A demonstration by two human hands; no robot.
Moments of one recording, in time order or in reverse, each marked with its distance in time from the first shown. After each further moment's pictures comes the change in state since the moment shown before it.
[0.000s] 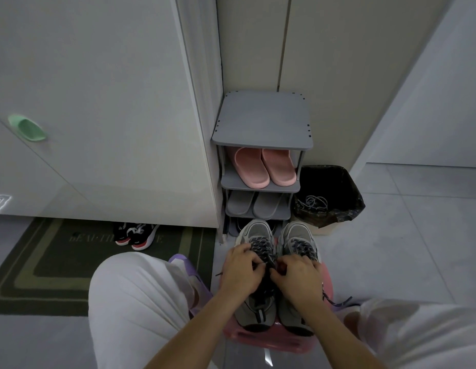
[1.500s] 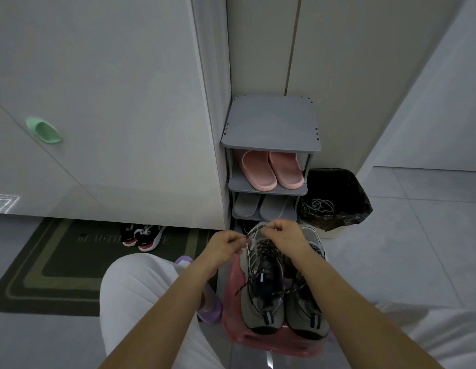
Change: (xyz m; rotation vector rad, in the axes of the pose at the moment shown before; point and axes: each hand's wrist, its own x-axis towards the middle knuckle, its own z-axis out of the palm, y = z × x) left_hand 0.030 -0.022 -0.069 -0.538 -0.169 -0.197; right_hand 0.059 -0.053 -0.039 0.840 -0.181 0.094
